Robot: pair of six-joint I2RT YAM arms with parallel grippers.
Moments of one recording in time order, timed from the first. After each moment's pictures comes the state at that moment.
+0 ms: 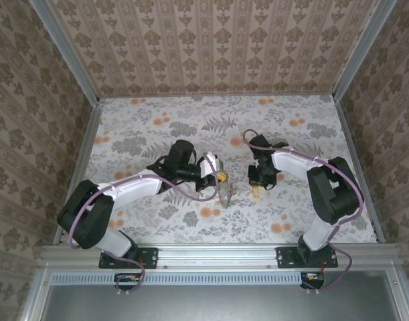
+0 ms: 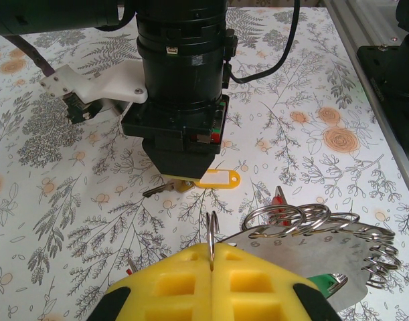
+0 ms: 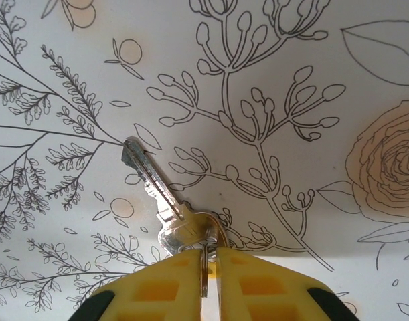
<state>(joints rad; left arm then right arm) -0.75 1.49 0.81 0.08 0.73 0.47 0.38 1.71 1.01 -0.74 -0.08 0.53</state>
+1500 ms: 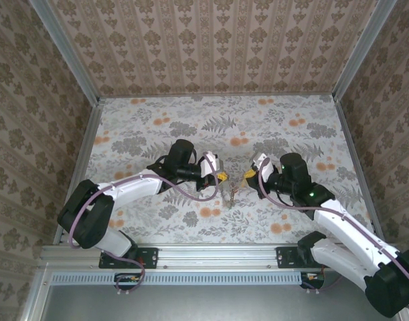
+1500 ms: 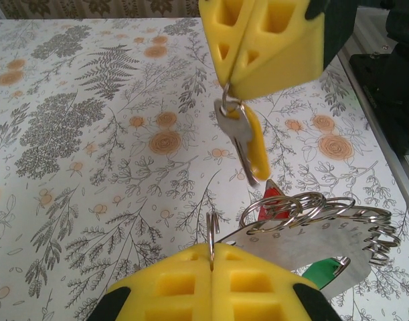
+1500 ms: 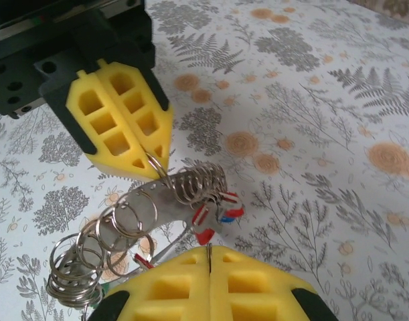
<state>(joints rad) -0.75 1.49 0.81 0.10 0.75 0.46 0.45 0.88 0.58 -0.23 -0.41 -0.21</state>
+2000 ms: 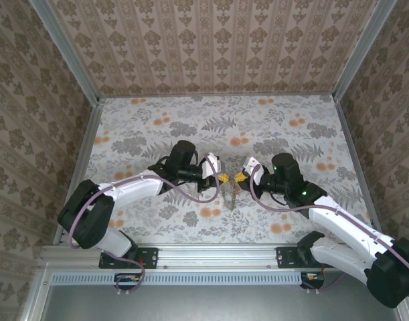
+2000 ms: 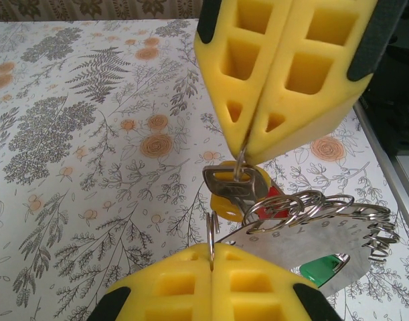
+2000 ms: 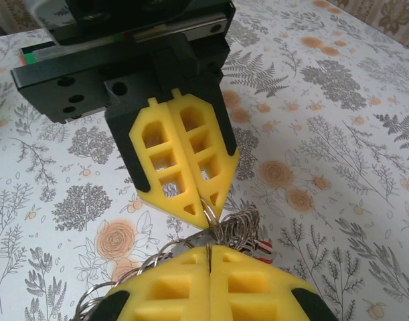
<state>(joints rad) -0.77 1.49 0.81 0.10 0.75 0.46 0.52 0.95 0.58 -0.14 -0.46 -0.31</state>
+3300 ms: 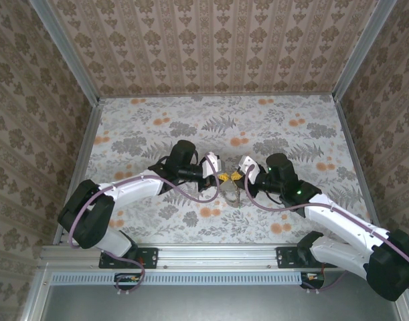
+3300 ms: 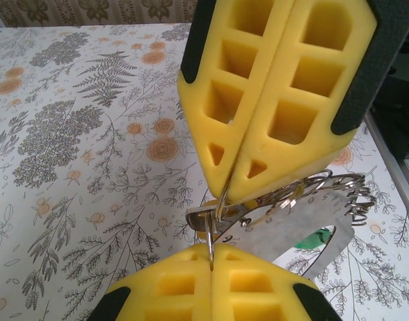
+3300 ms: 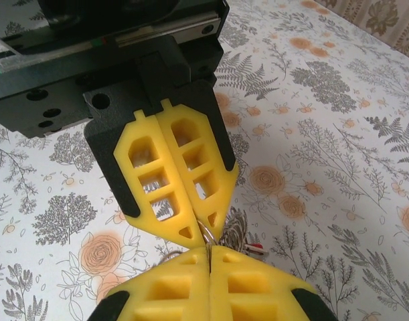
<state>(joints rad) -0.77 1.49 0.81 0.12 0.74 0.45 0.57 1.00 0.58 -0.07 -0.37 -0.28</state>
